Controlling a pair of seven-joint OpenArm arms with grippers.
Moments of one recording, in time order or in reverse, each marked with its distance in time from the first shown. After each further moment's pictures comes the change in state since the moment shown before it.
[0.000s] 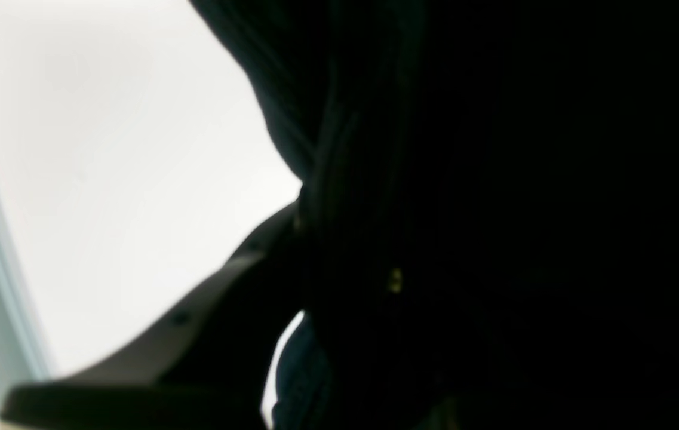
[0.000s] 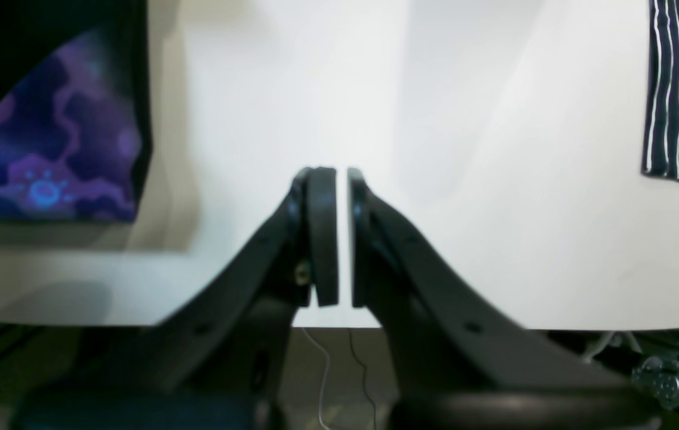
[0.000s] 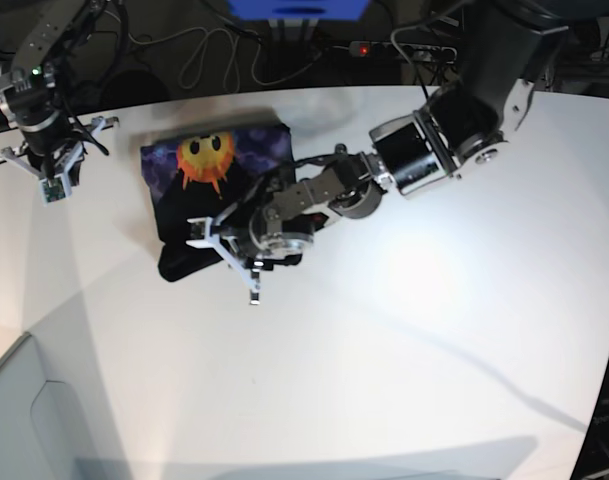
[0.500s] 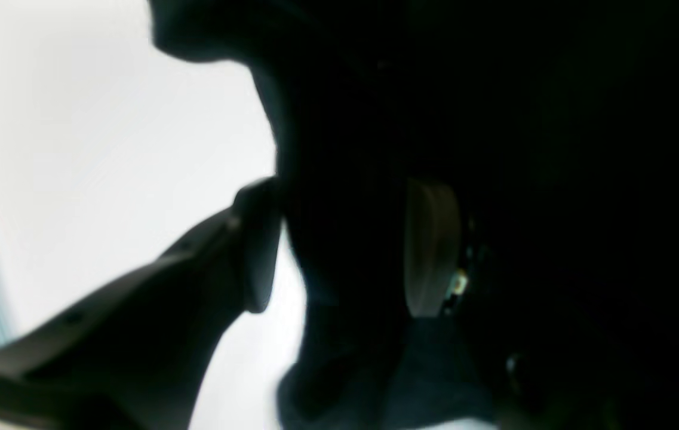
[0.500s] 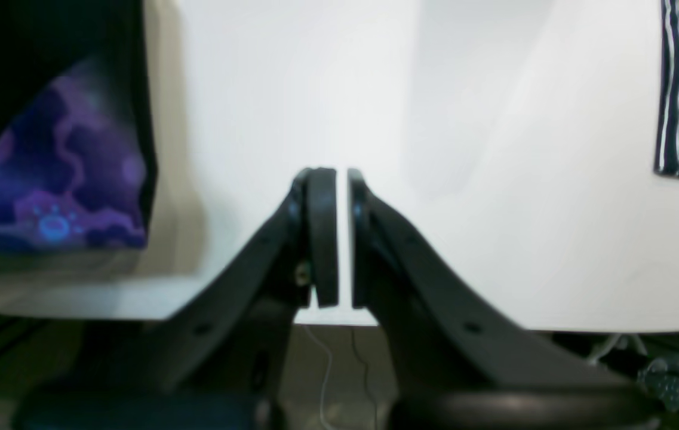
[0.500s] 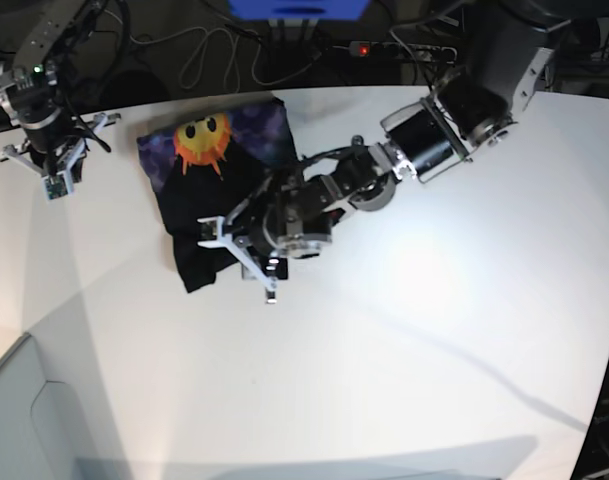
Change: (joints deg) left arm 3.1 -2.8 -9.1 10.5 -1.0 -3.1 6.3; right arm -0.8 0.0 -0.4 0.0 0.0 0.0 0.0
